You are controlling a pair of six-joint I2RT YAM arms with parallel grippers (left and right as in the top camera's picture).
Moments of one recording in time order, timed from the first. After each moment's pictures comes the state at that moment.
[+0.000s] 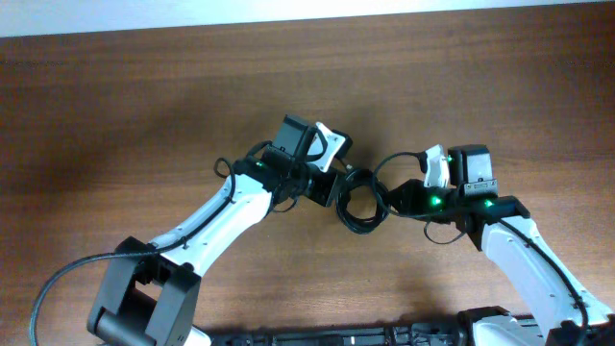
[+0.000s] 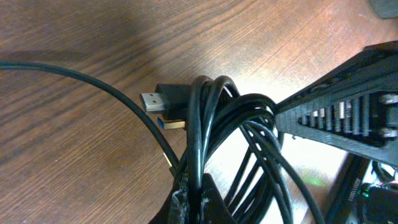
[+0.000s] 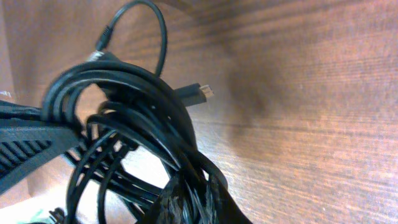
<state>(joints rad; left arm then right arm) -0.57 1.68 1.06 -0.37 0.51 -0.14 0.08 1.27 0.61 -0.40 -0.58 0.43</state>
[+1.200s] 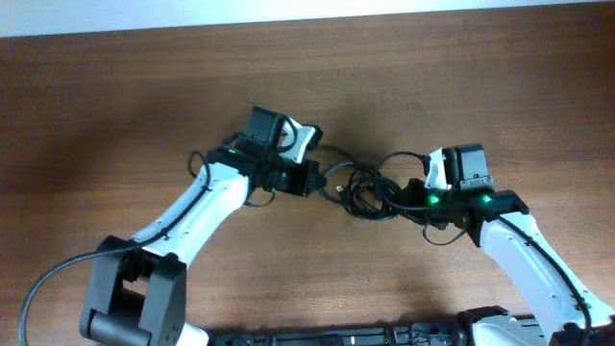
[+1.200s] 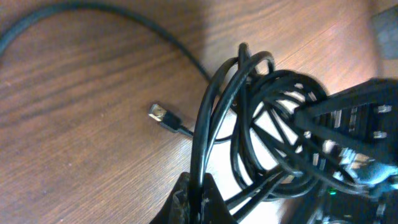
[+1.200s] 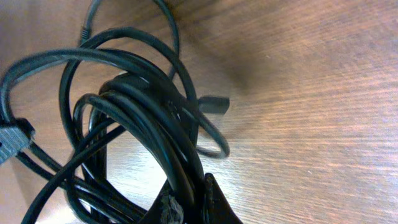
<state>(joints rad) -0.41 1.68 1.09 -0.52 0.61 -0.17 0.10 1.27 0.66 -0.52 -0.47 0.55</state>
